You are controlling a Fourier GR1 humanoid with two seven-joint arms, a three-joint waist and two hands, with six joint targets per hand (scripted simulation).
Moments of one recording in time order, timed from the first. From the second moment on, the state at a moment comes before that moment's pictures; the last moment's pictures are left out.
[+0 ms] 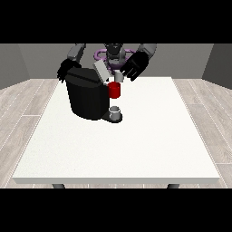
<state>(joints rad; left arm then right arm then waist) -1.15 0.48 0.12 -0.64 -0.59 -0.13 -0.12 -0.33 -0.02 0.01 -1.36 -0.02 -0.16 -0.05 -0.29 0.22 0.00</state>
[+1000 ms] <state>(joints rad) -1.17 0.44 0.11 -0.62 -0.63 -0.12 -0.13 -0.34 -0.05 -0.04 -1.38 -0.03 -0.16 -0.05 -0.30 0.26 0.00</state>
